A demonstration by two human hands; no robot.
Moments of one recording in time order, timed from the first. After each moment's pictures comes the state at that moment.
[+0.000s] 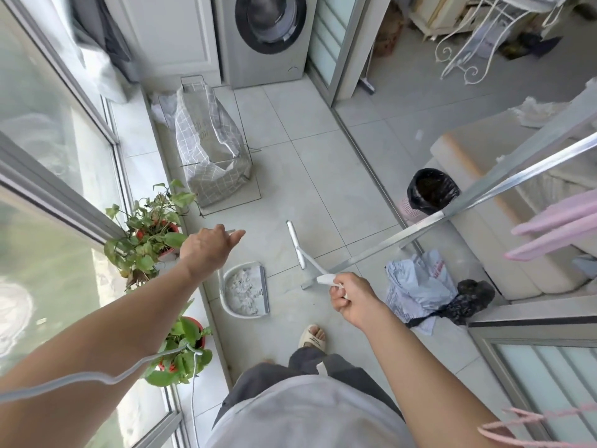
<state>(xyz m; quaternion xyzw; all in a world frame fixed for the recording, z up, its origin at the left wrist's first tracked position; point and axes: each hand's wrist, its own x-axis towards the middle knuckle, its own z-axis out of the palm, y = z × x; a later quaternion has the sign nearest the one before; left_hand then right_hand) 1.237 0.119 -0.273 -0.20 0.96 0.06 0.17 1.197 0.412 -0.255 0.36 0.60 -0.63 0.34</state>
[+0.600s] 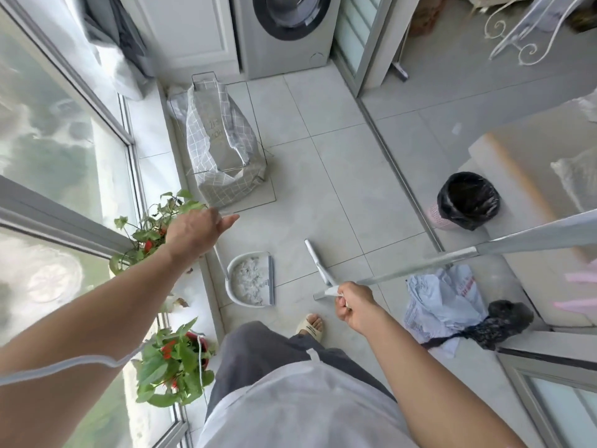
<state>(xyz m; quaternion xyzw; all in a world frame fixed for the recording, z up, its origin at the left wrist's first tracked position) 1.130 0.060 -0.262 -0.20 0.97 0.05 0.13 1.087 0.388 -0.298 0.38 0.66 -0.52 0.38</state>
